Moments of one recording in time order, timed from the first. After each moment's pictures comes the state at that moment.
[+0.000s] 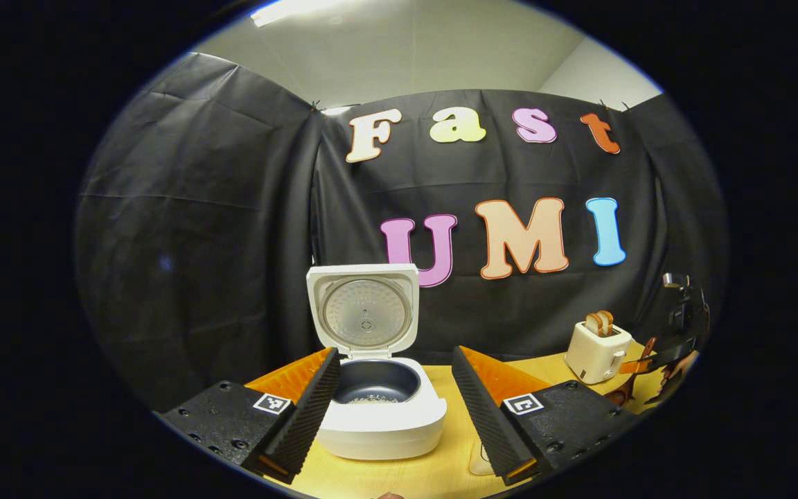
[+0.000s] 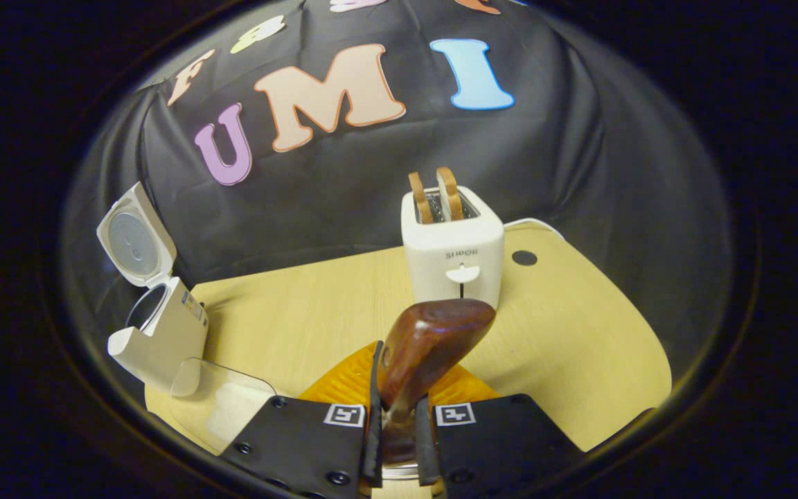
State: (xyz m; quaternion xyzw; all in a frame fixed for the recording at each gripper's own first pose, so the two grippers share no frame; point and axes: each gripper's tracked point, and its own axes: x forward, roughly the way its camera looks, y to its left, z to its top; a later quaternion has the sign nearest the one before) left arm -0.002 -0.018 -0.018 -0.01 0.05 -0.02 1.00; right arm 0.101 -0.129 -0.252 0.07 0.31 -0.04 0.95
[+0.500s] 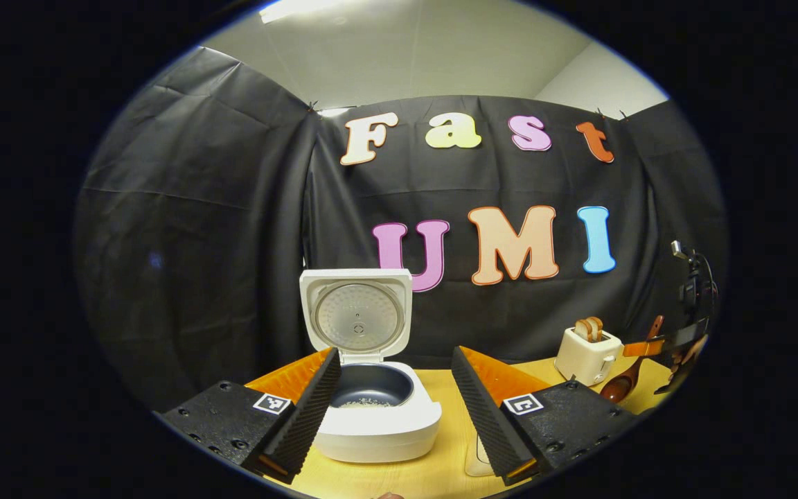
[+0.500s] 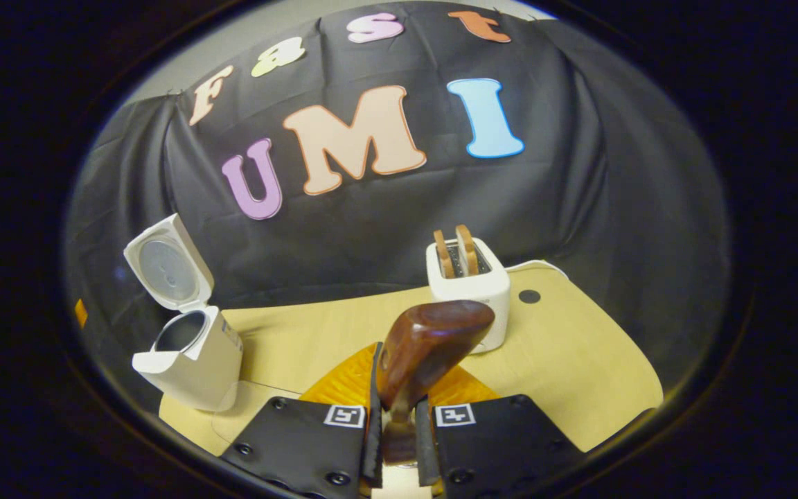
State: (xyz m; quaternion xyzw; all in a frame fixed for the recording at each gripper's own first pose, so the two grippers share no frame) left arm -0.004 -0.013 -0.012 -0.02 0.04 -0.04 1.00; right arm 0.086 -0.094 -0.175 0.08 0.25 -0.02 0.96
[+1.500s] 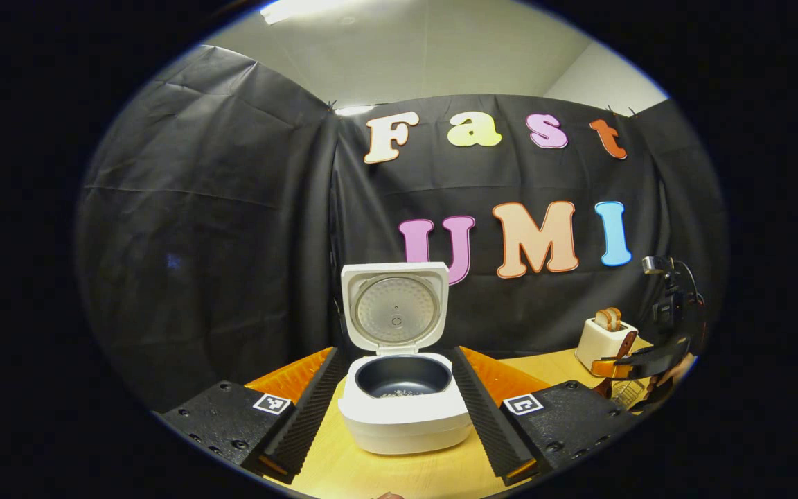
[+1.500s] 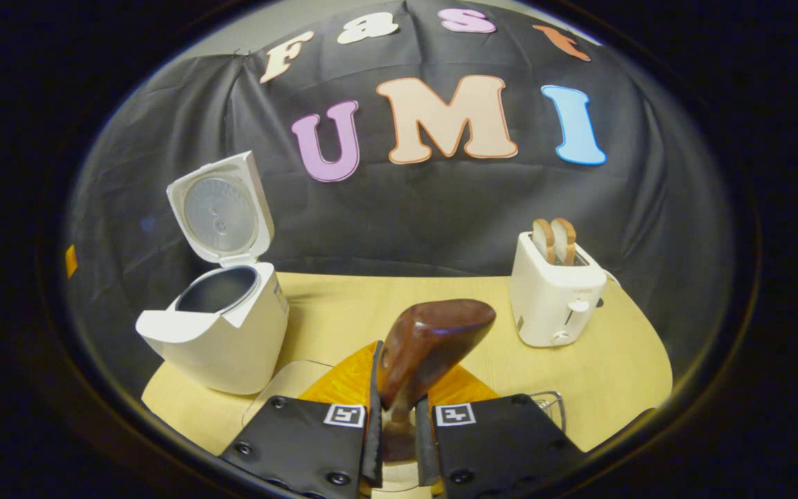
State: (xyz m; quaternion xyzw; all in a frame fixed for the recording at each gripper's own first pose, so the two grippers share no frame) left arm -0.030 0.052 -0.022 -0.01 0.05 0.00 1.00; right arm 0.079 0.042 -0.225 0.00 0.27 0.07 0.96
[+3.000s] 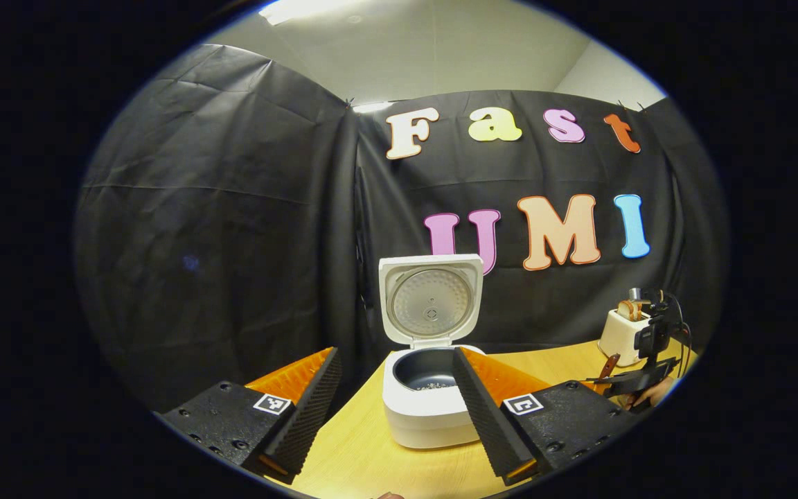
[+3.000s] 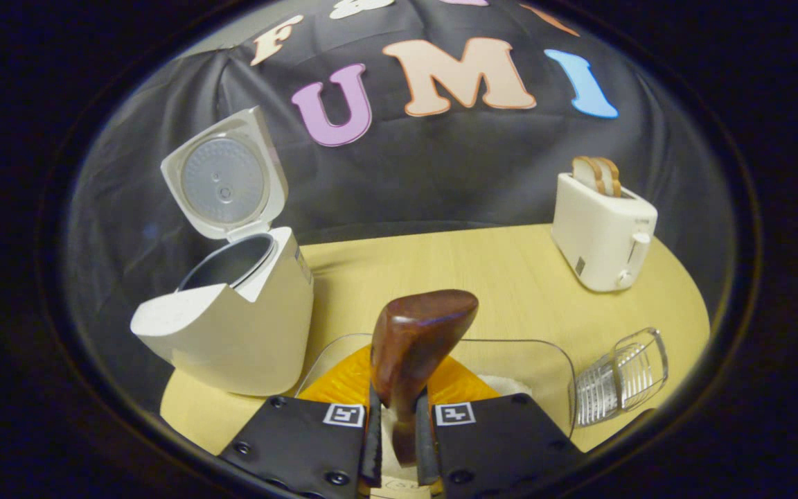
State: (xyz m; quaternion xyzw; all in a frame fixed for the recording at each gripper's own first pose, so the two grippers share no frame) left arm -0.039 0.106 -0.036 0.00 0.06 0.03 1.00; right arm 0.063 0.121 -0.294 0.10 0.34 0.07 0.93
